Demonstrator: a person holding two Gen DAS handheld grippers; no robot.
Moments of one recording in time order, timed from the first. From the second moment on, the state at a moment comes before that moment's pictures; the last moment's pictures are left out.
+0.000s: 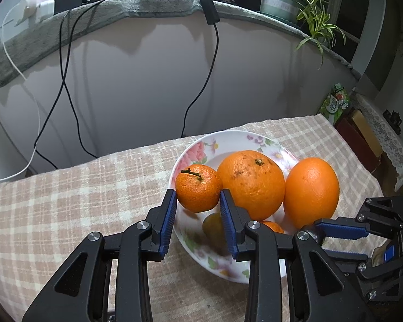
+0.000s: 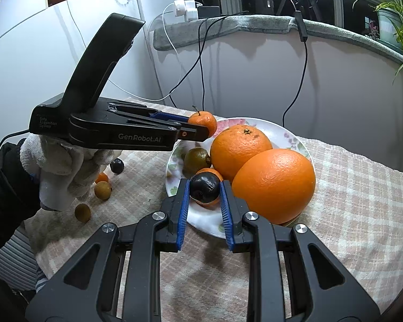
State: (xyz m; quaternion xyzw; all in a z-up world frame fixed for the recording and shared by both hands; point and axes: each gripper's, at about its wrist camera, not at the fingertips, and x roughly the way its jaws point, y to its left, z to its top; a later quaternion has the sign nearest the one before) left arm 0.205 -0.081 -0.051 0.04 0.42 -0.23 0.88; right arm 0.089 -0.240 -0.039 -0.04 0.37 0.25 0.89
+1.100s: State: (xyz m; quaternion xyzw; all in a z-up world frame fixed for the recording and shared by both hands) left arm 0.184 -0.071 -0.031 0.03 0.40 -0.23 0.89; right arm 0.074 -0.238 -0.028 -0.05 0.35 0.25 0.90
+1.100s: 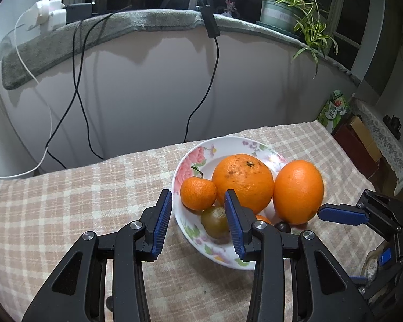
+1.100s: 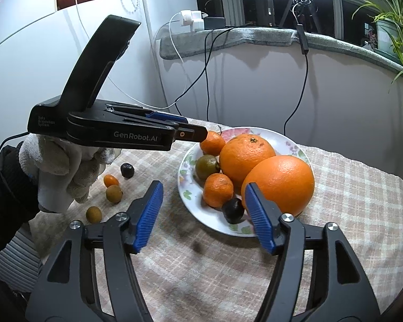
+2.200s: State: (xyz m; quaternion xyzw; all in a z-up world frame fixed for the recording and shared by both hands) left arm 0.092 -0.015 -0.011 0.01 0.36 -0.17 0.92; right arm 0.040 -0.225 -0.015 -0.05 0.33 0.23 0.91
